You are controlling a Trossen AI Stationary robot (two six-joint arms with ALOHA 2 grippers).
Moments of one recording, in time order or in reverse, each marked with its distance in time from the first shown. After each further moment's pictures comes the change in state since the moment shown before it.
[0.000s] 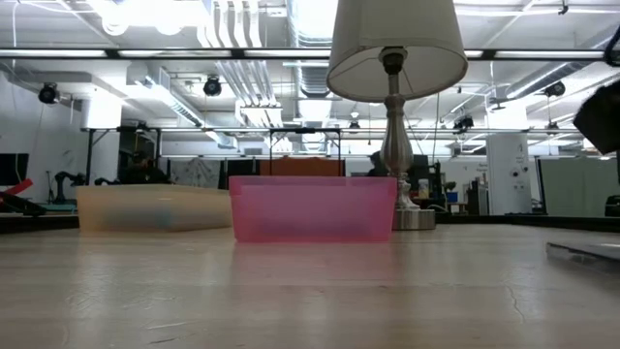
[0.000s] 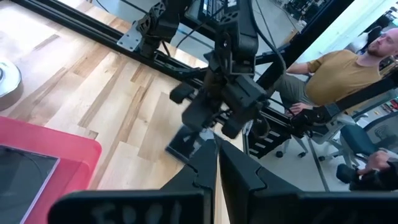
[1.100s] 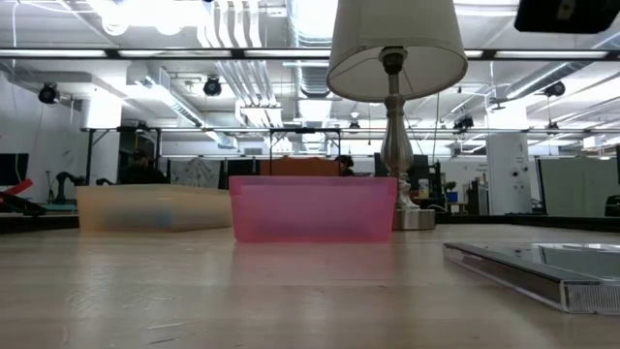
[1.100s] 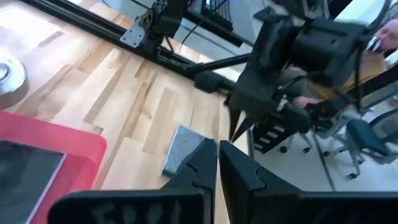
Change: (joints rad) left arm 0.000 0.000 0.000 -0.023 0.000 0.009; right arm -0.038 -0.027 0.474 -0.188 0.312 -0.129
